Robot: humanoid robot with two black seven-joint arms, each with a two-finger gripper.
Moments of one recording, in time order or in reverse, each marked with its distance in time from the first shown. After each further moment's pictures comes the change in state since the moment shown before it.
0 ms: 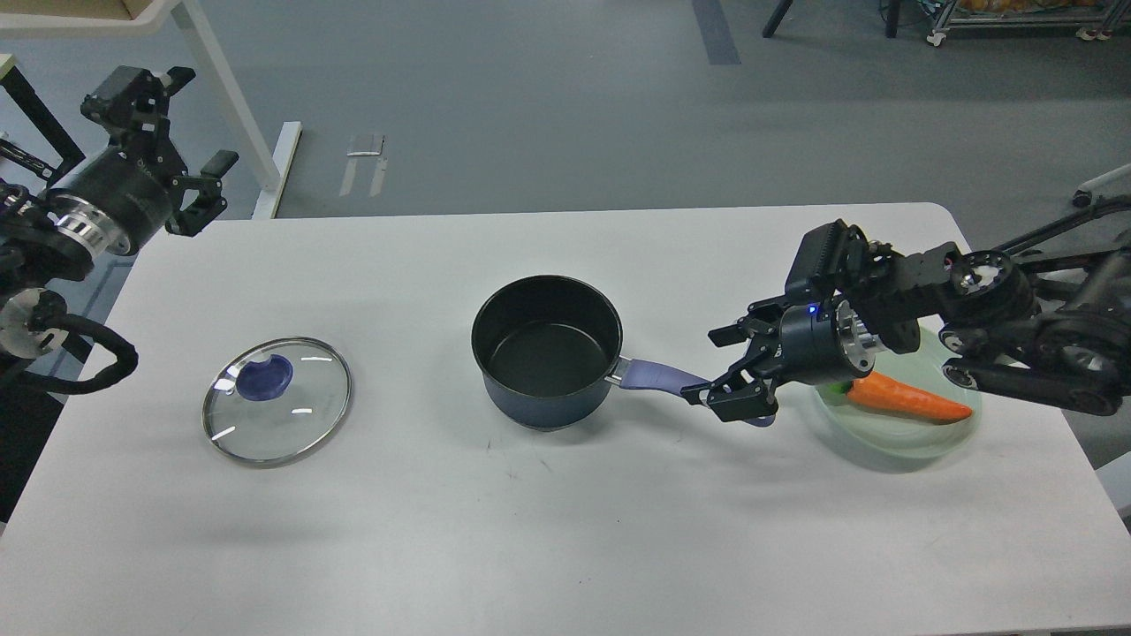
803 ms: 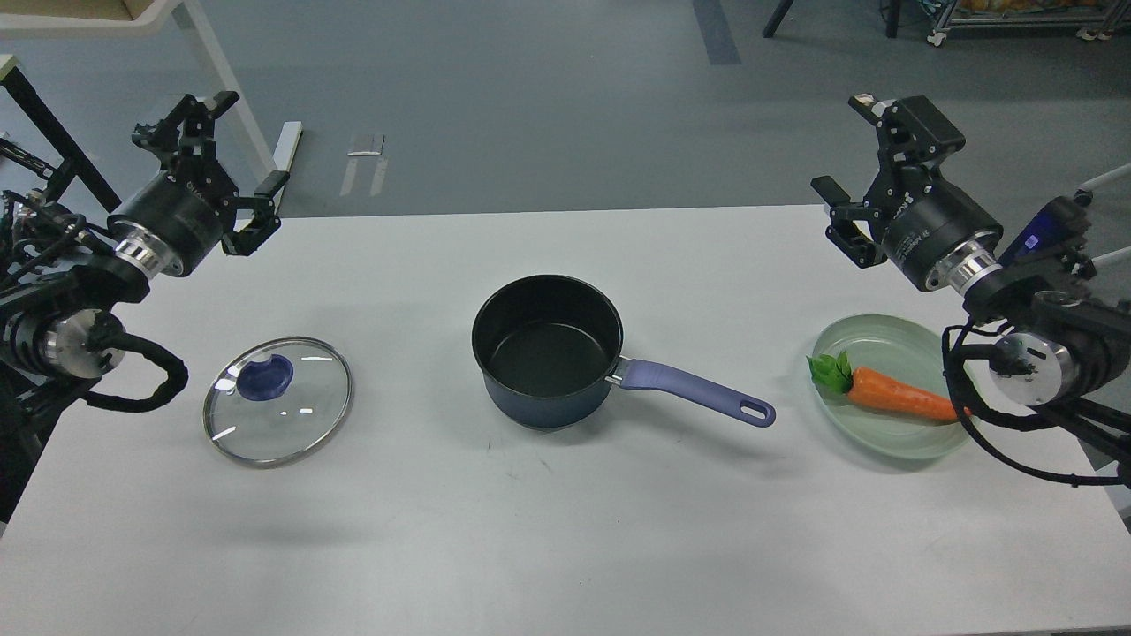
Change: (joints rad) left arm 0.116 -0.095 -0.137 -0.014 -0.011 -0.011 0.002; right arm -0.623 -0.123 0.837 0.002 1.476 -0.006 0.000
